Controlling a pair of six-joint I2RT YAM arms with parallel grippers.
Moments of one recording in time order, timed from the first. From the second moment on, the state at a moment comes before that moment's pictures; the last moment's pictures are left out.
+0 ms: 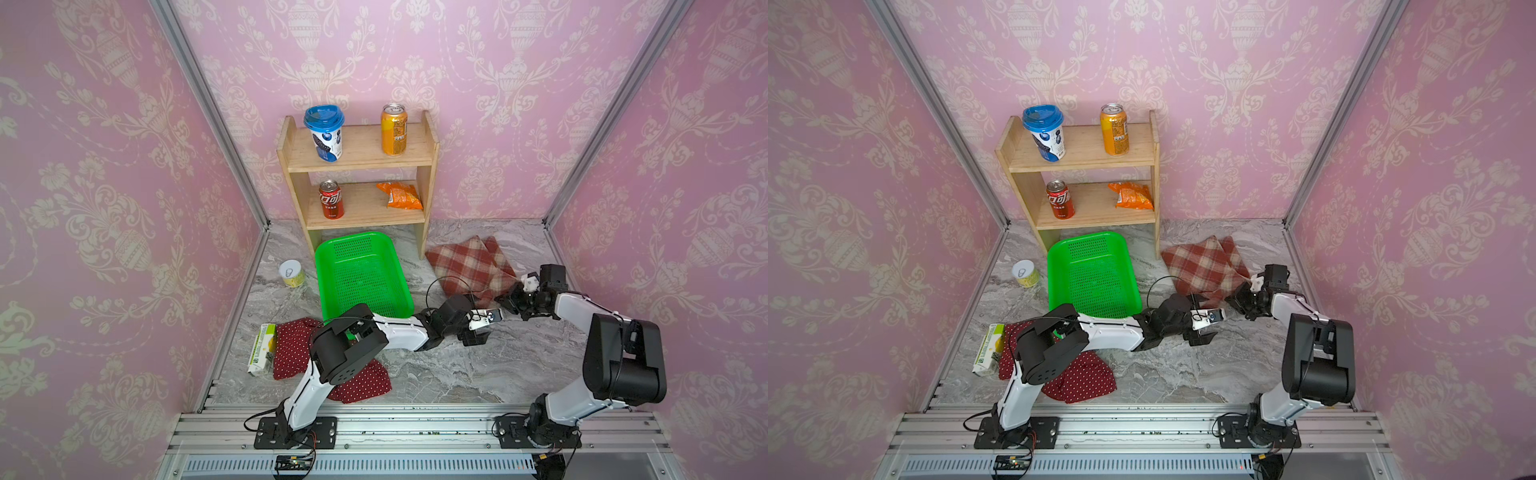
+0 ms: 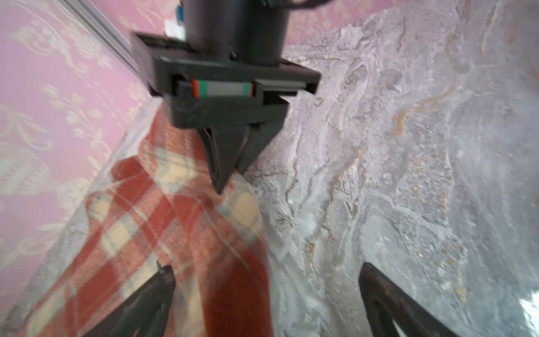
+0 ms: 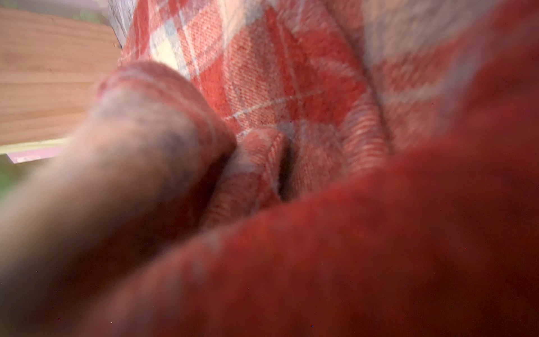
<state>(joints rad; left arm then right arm) -1.03 2.12 1.28 0.44 0.03 0.52 -0.23 1.56 0.81 -0.31 -0.60 0.63</state>
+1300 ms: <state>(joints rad) -0.95 2.33 1.73 0.09 0.22 0.32 -0.32 1.49 0.72 -0.30 -0.72 0.63</state>
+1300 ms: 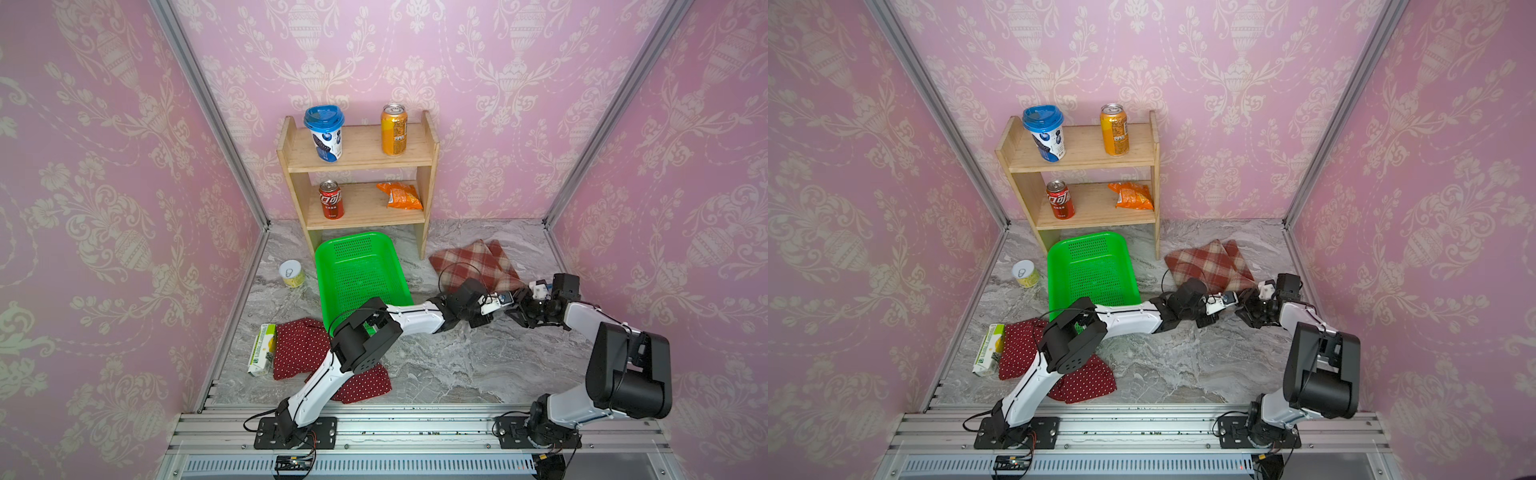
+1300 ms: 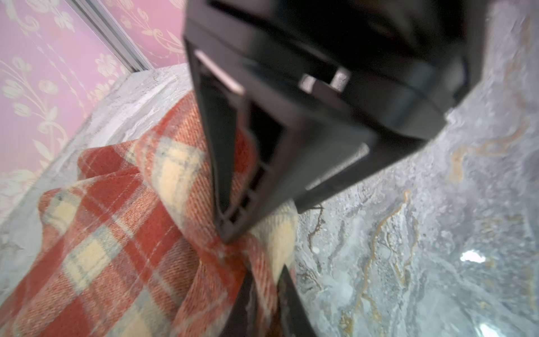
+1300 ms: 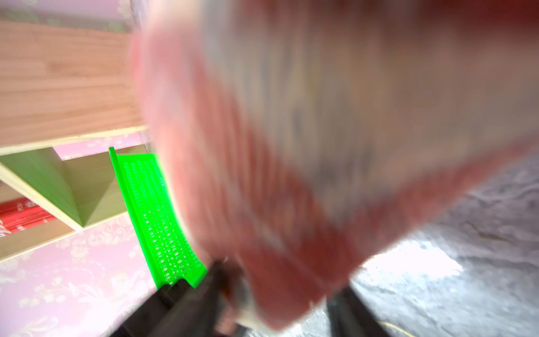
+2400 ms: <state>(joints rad) -0.68 2.59 2.05 -0.09 0.73 -0.49 -0.26 1.72 0.77 0.07 -0.68 0.75</state>
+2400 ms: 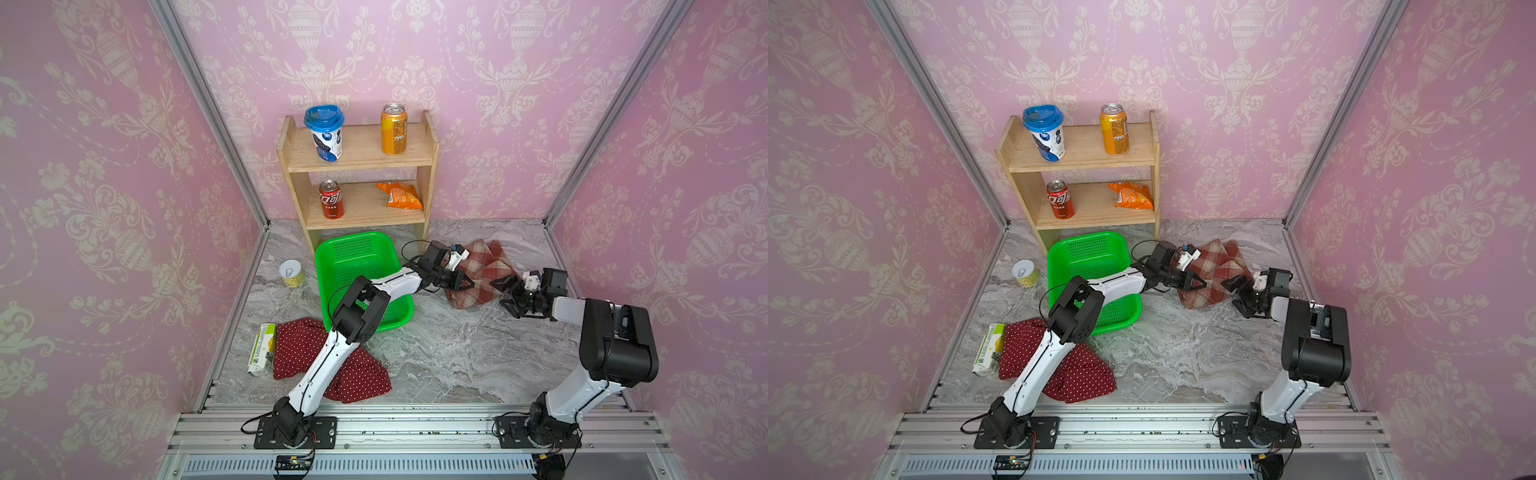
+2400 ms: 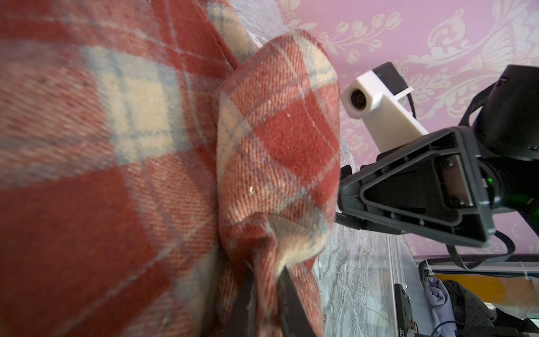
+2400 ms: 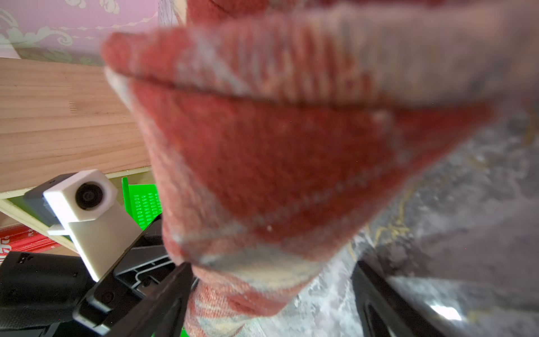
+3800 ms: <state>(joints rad) -1.01 2.13 1.31 0.40 0.16 0.41 -0.23 1.66 0.83 -0.26 -0.59 0.65</state>
